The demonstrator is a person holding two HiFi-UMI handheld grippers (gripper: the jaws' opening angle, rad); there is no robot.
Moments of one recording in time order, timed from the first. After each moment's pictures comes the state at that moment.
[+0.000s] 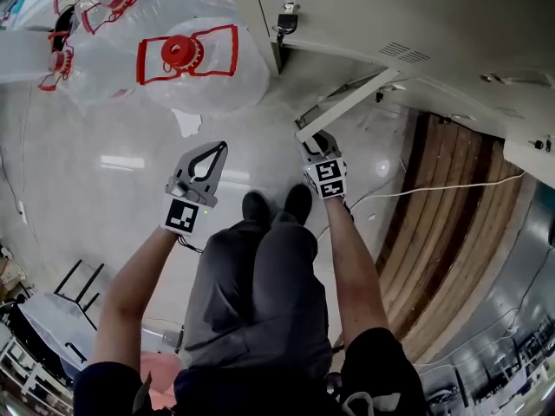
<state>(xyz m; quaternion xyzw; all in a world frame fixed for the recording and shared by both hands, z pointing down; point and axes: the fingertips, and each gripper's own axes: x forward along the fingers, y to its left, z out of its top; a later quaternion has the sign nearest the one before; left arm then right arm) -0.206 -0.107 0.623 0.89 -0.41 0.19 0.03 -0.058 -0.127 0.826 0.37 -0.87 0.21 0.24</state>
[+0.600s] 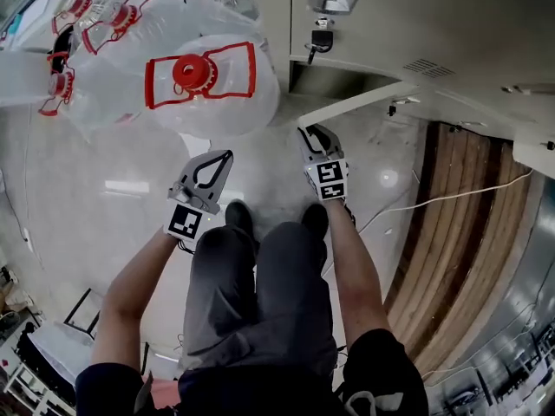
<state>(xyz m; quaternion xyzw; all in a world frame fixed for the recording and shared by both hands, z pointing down) -0.239 -0.134 0.655 0.92 -0.33 0.21 -0.04 -0.097 -0.186 0.824 0.43 -0.86 0.17 0.20</state>
